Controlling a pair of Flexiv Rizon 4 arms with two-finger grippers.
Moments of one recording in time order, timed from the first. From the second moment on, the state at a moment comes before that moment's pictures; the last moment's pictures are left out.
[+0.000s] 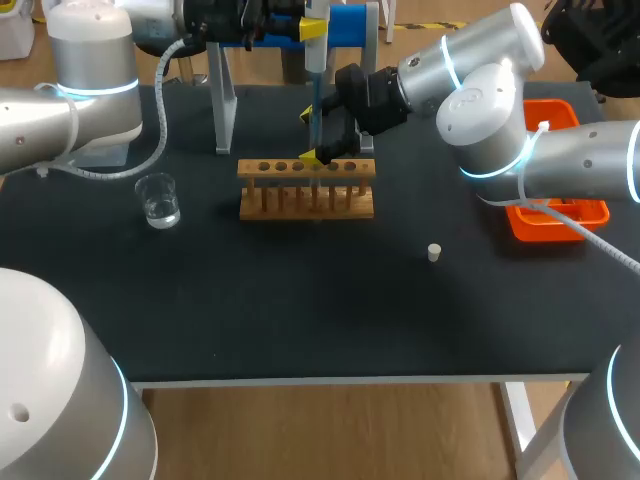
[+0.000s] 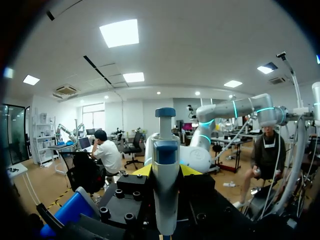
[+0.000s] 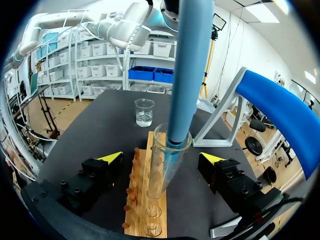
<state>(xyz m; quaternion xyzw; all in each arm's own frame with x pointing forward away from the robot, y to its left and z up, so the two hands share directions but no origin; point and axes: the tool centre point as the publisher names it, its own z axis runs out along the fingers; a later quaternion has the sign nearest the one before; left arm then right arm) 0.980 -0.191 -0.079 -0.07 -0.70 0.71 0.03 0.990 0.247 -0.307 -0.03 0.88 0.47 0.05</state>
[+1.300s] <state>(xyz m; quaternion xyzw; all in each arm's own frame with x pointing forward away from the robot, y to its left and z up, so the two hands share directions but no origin) 0.980 -0.191 -0.079 -0.07 -0.70 0.71 0.03 0.989 0.164 -0.282 0.02 0.85 0.52 0.08</state>
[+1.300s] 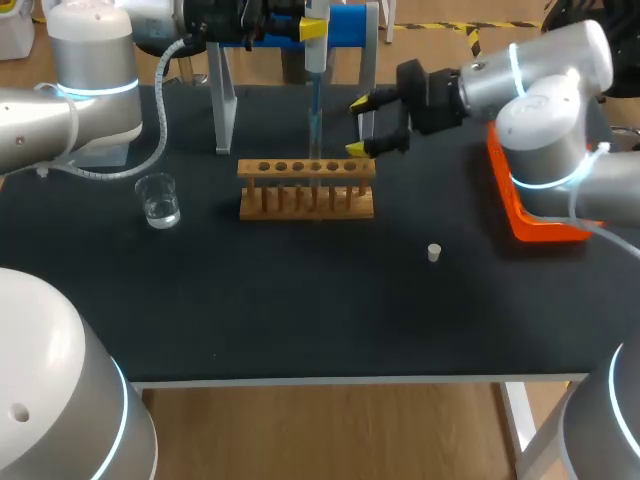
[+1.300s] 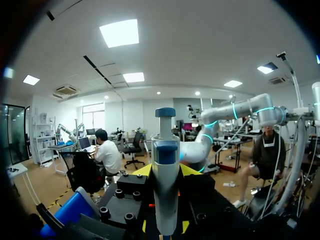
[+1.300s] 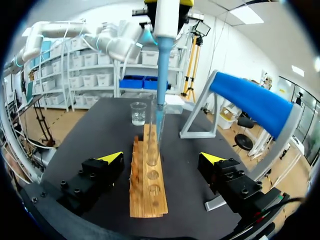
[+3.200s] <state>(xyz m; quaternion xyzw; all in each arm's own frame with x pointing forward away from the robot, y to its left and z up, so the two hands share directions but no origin) 0.980 -0.191 -0.079 -0.07 -0.70 0.71 0.03 0.959 0.138 -0.008 0.00 0.70 0.71 0.08</state>
